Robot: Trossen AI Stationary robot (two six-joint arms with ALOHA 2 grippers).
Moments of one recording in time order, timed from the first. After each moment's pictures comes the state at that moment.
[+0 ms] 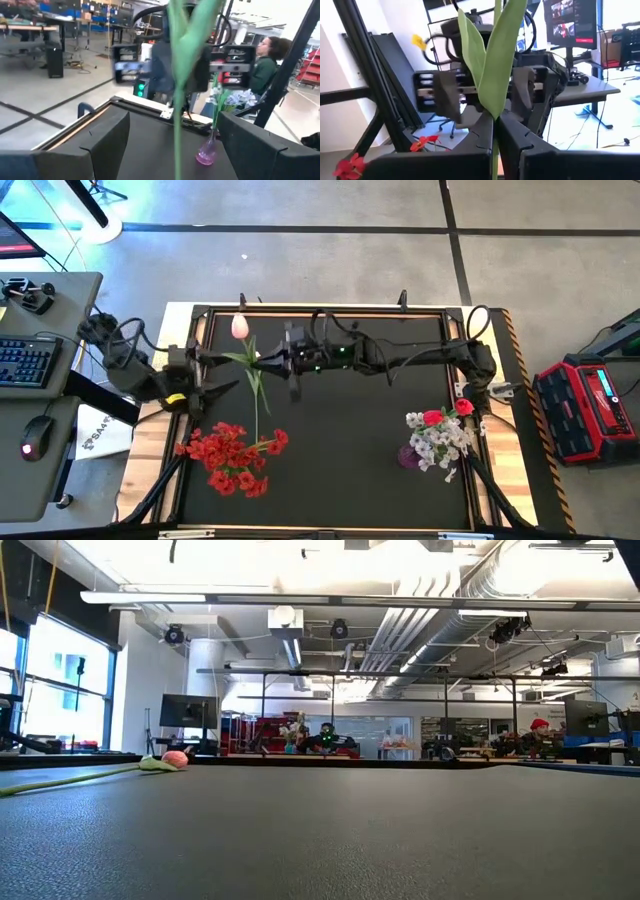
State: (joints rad) left arm -0.70 0.72 0.91 -0.22 -0.99 -0.22; right arm 0.01 1.94 1.83 0.21 -0.16 0.20
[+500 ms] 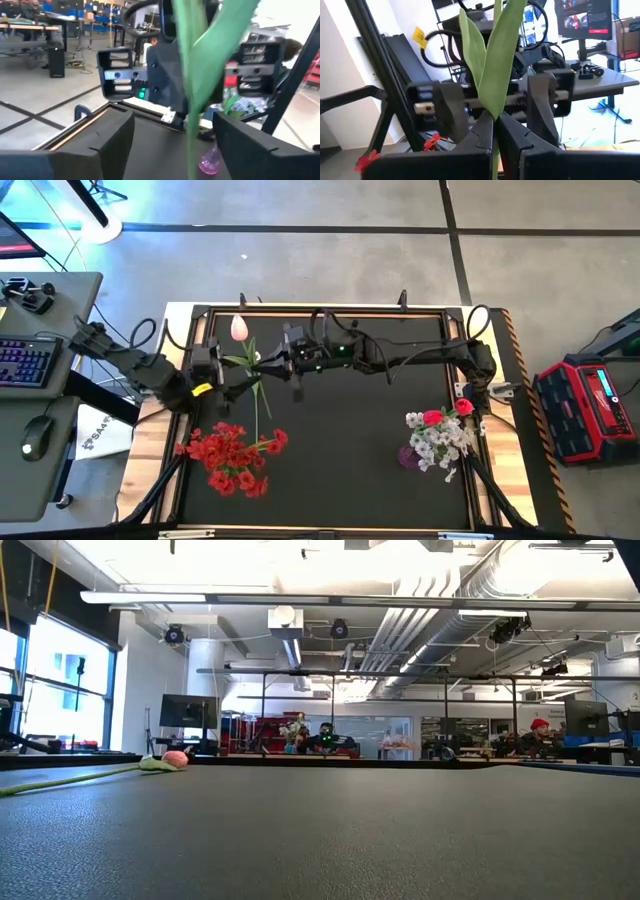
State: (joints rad) left arm -0.49 0.83 0.91 -0.09 -0.79 -0.21; right arm 0.00 1.94 1.83 0.20 -0.22 0.25
